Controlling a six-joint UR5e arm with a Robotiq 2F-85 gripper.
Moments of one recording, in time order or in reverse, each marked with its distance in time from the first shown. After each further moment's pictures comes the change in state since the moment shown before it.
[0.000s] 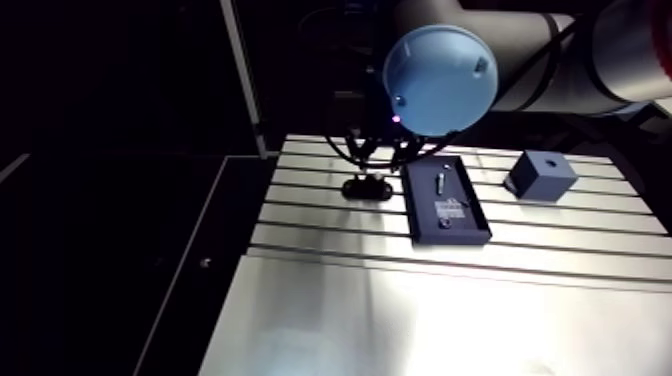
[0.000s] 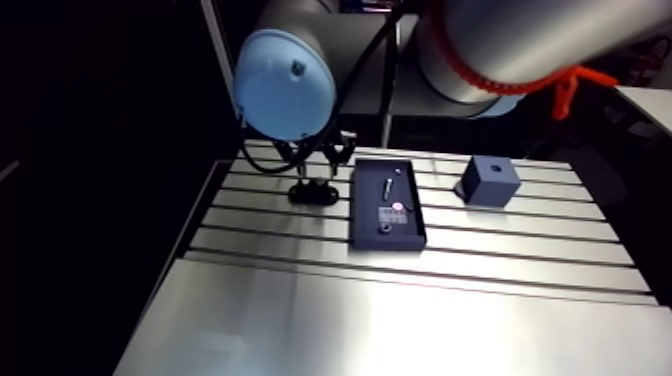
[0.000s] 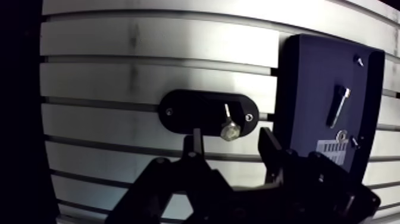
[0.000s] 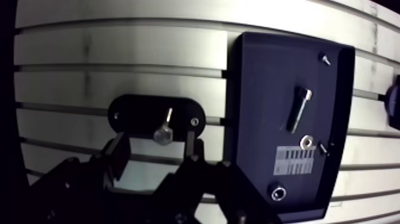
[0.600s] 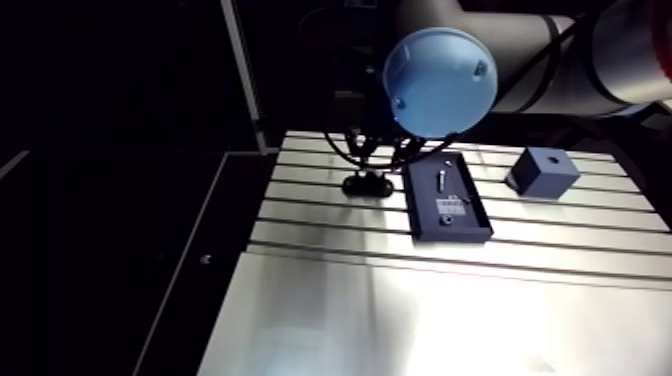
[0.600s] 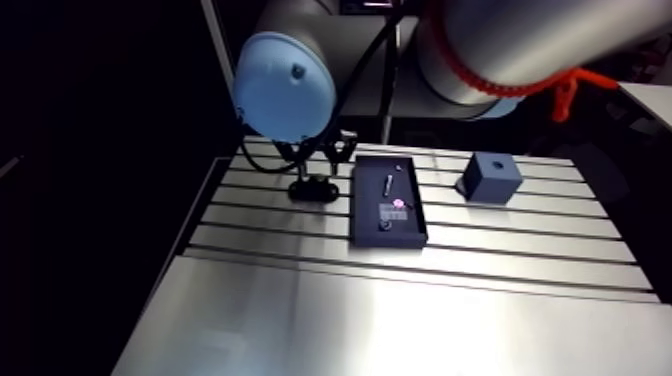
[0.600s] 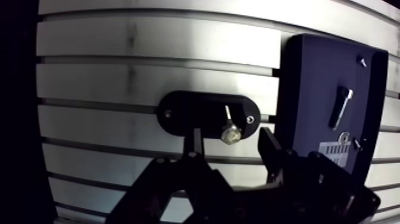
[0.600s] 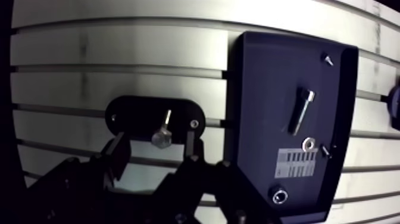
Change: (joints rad) arm 0.001 0.013 0.003 -0.013 -0.002 0.000
